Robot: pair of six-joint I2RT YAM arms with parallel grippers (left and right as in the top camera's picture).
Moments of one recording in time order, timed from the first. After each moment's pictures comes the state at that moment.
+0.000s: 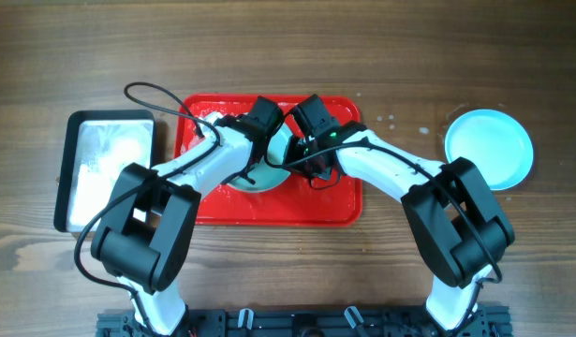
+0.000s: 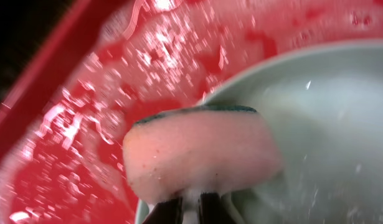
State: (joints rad) left arm -0.48 1.91 1.16 -0.76 -0.47 -1.13; right arm 0.59 1.96 1.19 -0.45 -0.24 0.87
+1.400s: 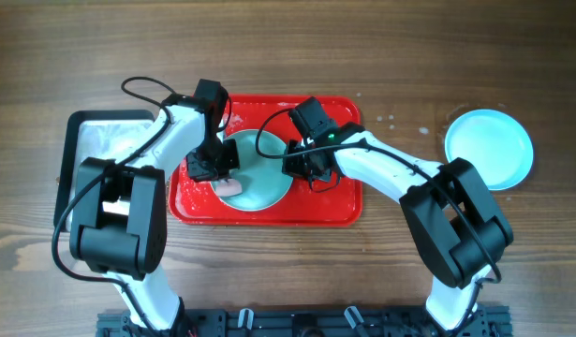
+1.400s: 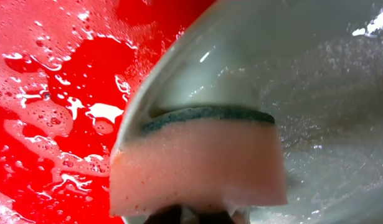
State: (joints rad) left arm -0.22 1.93 1.23 -0.97 0.11 -0.38; right arm 0.60 1.96 1.19 -0.46 -0.24 0.81
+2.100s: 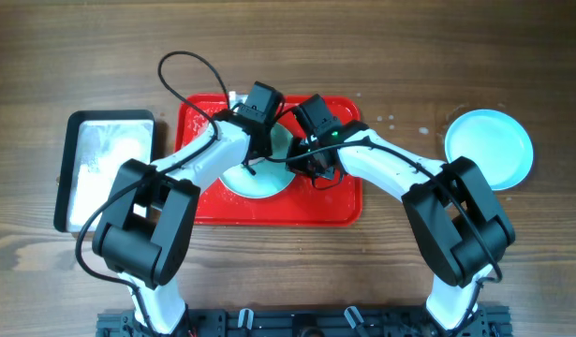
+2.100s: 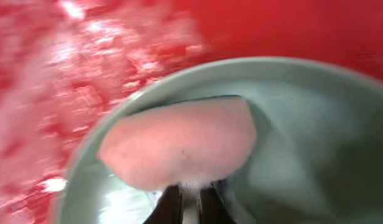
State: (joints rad) left arm -0.45 1.93 1.20 -0.58 -0.28 -0.54; right arm 0.58 1.96 1.19 -0.46 -0.23 0.81
